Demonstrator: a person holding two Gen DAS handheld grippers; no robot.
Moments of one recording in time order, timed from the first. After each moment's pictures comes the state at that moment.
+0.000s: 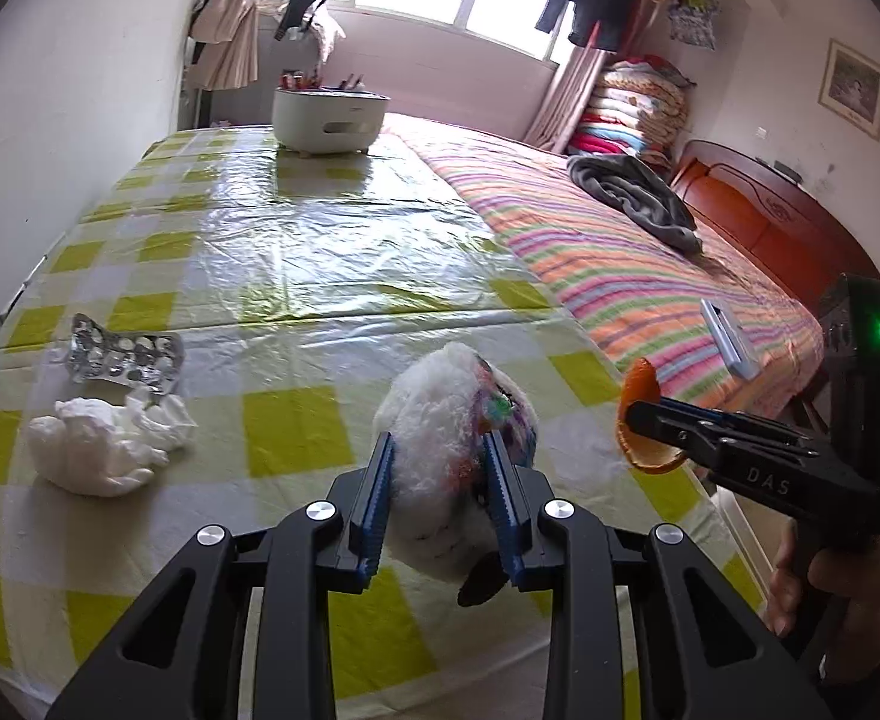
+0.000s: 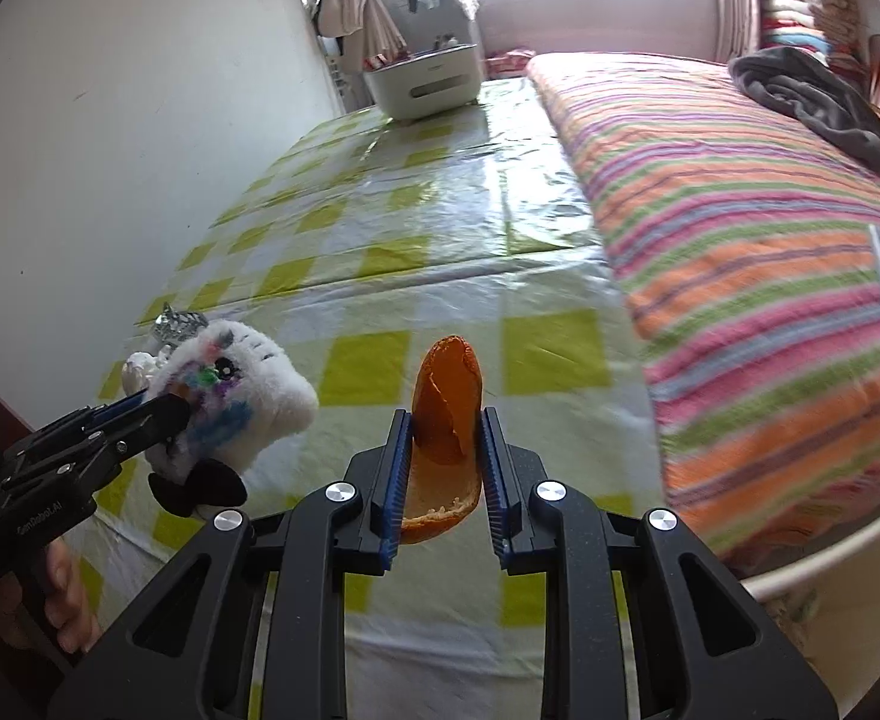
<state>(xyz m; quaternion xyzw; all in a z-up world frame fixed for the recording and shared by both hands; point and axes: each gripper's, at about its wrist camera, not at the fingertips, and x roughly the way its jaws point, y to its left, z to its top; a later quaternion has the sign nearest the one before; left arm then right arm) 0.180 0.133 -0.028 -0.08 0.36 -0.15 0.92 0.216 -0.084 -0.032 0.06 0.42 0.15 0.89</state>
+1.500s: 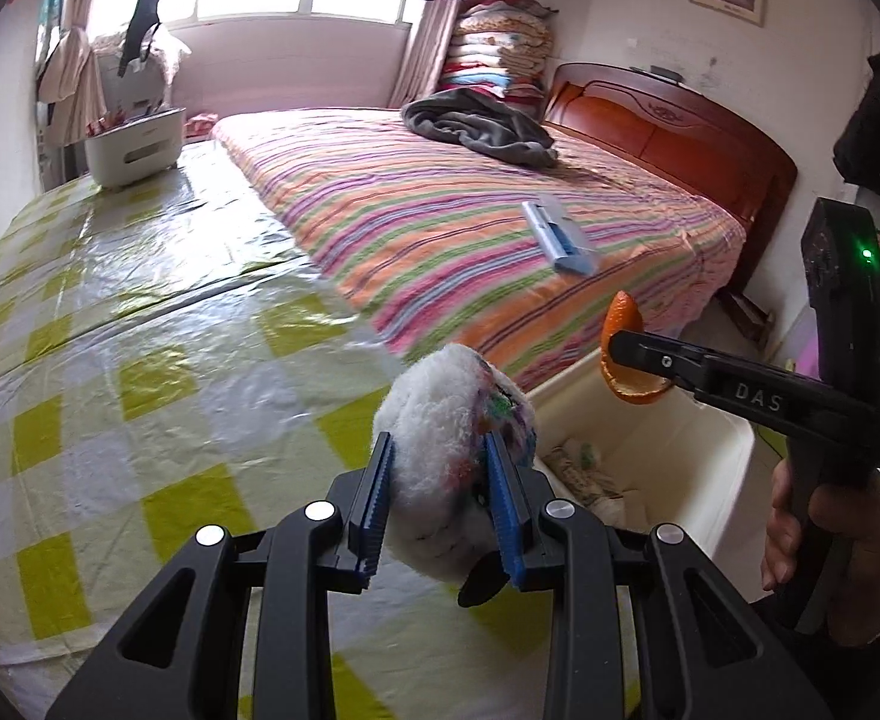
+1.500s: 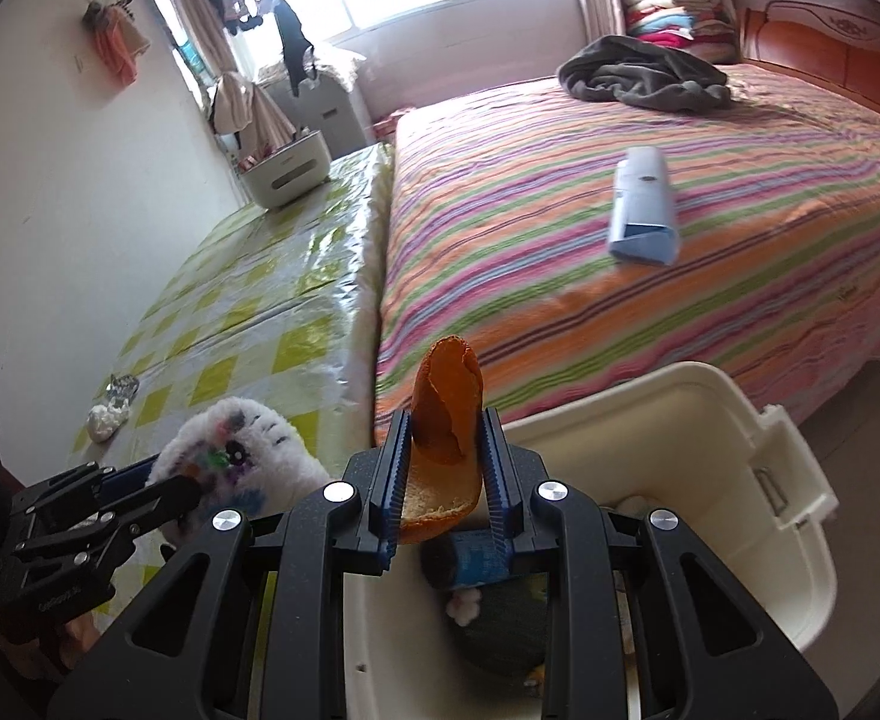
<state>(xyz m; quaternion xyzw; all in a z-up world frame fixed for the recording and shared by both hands) 0.126 -0.043 -0.027 0.02 0.36 -0.27 0.89 0.123 -0.256 -0.022 0.14 0.36 0.05 0.92</state>
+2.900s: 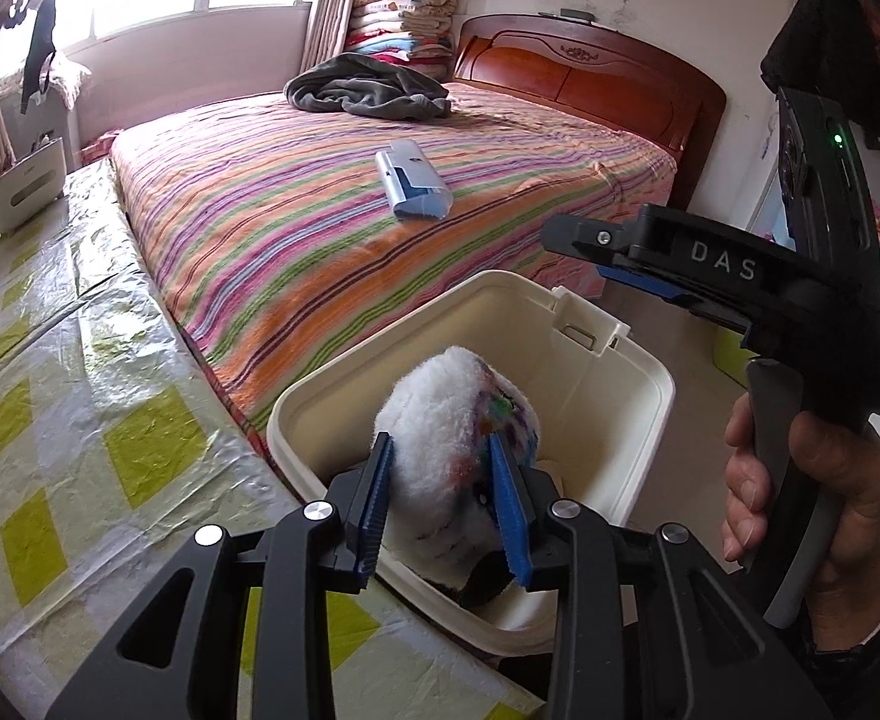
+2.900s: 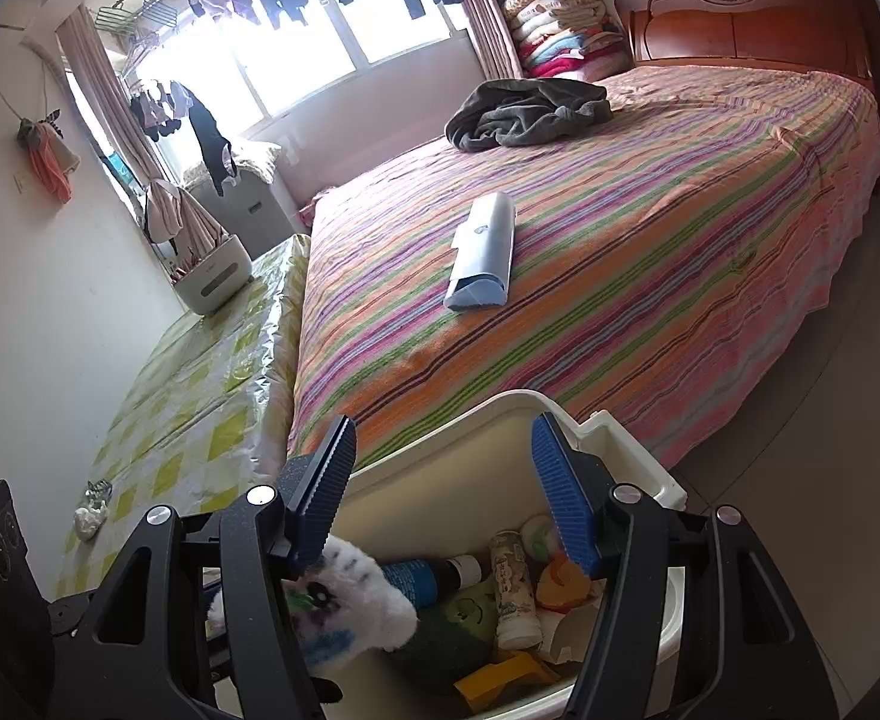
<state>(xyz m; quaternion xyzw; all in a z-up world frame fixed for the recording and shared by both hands) 0.096 -0.145 -0.045 0.07 0.37 -0.35 0.86 0.084 -0.328 -0.021 0.22 0.29 -0.04 0.93</state>
